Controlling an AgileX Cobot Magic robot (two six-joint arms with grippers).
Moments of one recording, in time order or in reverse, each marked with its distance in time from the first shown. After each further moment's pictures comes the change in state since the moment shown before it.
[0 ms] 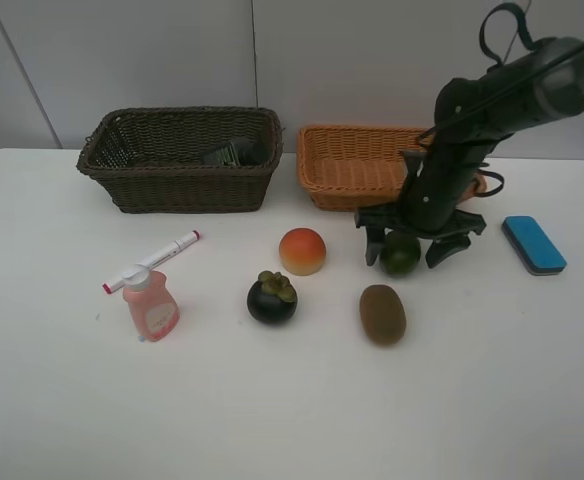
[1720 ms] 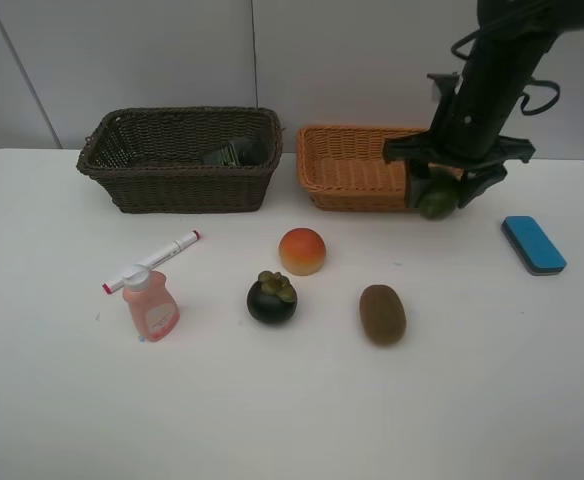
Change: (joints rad) left arm 0.000 0.000 0.000 0.000 0.000 0.000; right arm -0.011 -0.183 -0.196 -0.118 0.326 0.001
